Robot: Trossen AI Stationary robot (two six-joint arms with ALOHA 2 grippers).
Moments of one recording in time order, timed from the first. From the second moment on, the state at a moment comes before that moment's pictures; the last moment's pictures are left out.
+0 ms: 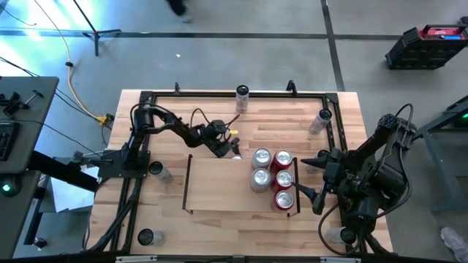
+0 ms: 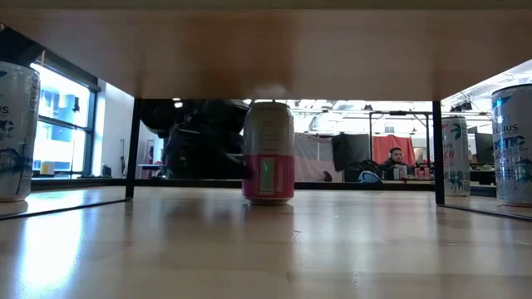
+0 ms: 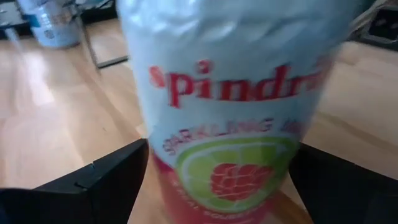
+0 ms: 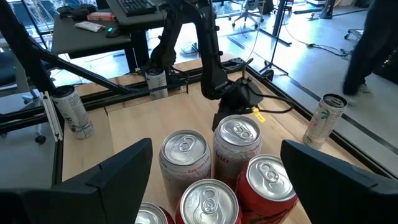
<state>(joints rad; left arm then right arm) 0.30 2.10 0.81 0.76 0.91 0.49 0.95 1.41 1.65 -1.33 1.15 1.10</state>
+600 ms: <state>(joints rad) 0.22 2.10 0.81 0.76 0.78 0.46 0.95 1.41 1.65 -1.33 1.15 1.10</state>
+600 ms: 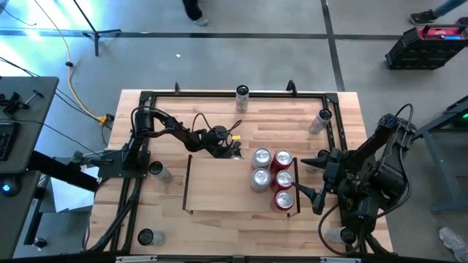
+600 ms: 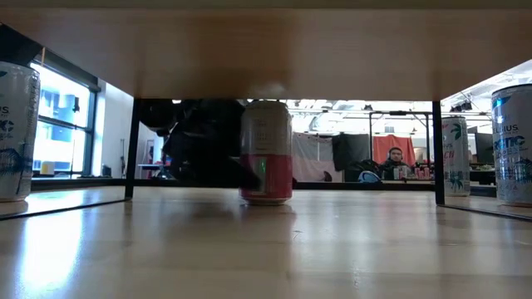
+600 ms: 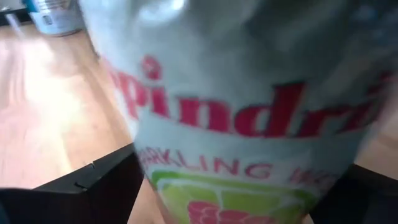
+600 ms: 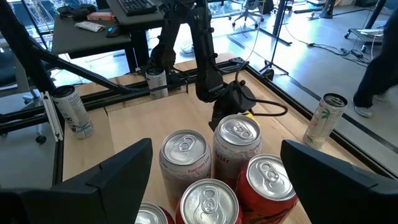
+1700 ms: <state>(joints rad) 0.35 2.10 0.81 0.93 0.60 0.27 0.95 1.41 1.65 -1.33 1.14 1.12</state>
